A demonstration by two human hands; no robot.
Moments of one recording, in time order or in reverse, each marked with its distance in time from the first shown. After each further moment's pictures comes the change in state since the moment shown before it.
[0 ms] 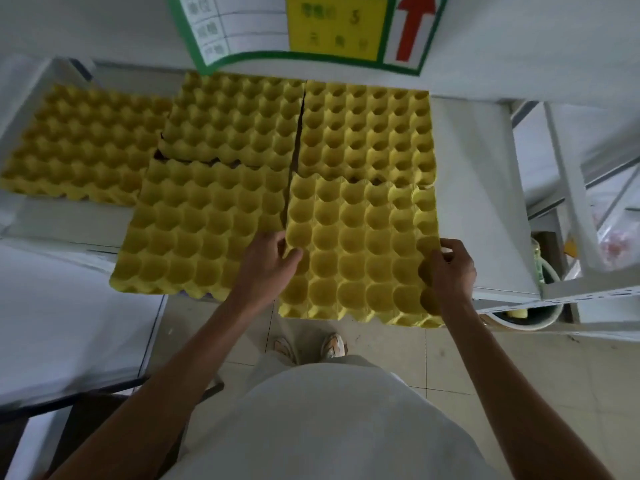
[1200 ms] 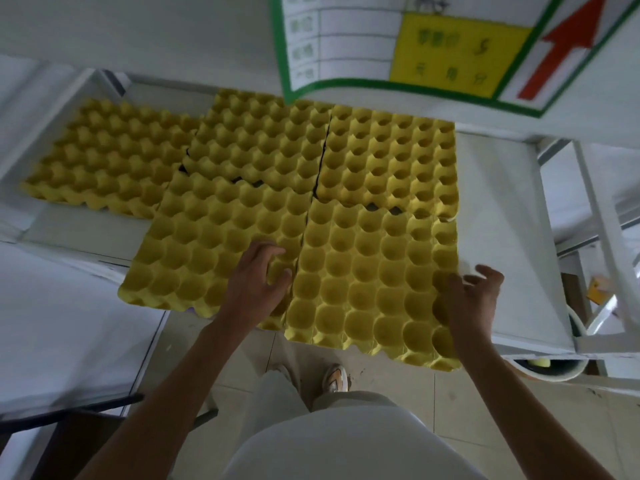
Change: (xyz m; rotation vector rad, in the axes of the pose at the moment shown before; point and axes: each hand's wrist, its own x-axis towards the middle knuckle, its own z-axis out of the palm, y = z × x) left_hand 0.016 -0.064 -0.013 0.031 0.196 0.130; right_hand 0.002 -0.015 0.019 0.103 0.078 -0.002
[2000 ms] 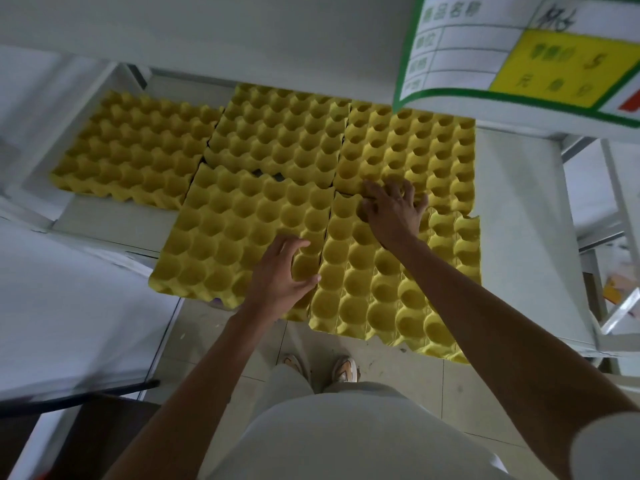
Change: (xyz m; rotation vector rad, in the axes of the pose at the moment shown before) left_hand 0.000 -0.010 -0.002 0.070 0.009 0.140; right_hand 0.031 -0.099 0.165 -0.876 -0.275 -0.713
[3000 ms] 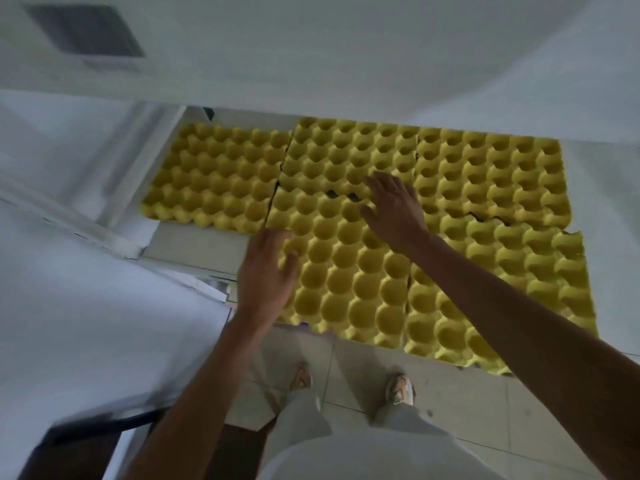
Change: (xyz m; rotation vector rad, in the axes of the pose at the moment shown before) left_hand 0.011 -0.094 -0.136 0.102 0.235 -0.086; right_hand 0.021 -0.160 -0.003 0.122 0.055 -0.306
